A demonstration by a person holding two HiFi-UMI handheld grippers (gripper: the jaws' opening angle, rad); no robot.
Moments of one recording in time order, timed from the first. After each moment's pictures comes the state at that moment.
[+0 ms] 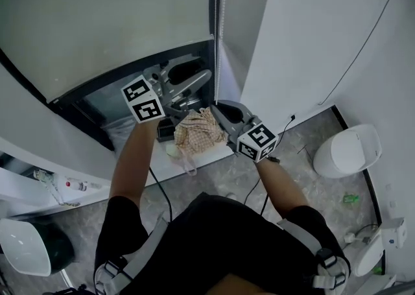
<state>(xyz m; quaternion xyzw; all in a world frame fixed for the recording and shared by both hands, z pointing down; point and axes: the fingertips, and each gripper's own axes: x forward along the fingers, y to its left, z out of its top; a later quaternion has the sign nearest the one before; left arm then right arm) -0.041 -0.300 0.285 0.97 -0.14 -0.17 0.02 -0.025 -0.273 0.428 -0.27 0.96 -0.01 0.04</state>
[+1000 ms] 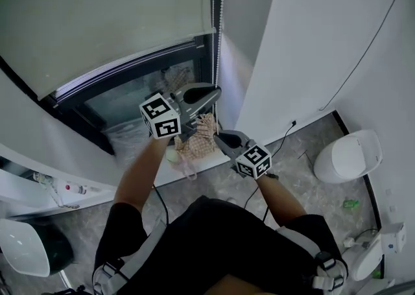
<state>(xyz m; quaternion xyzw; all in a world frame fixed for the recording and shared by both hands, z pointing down) -0.011 -0.300 0.351 0.98 -0.16 -0.11 0.04 -0.019 -0.242 0.543 -0.25 0.96 -0.07 -0.08</state>
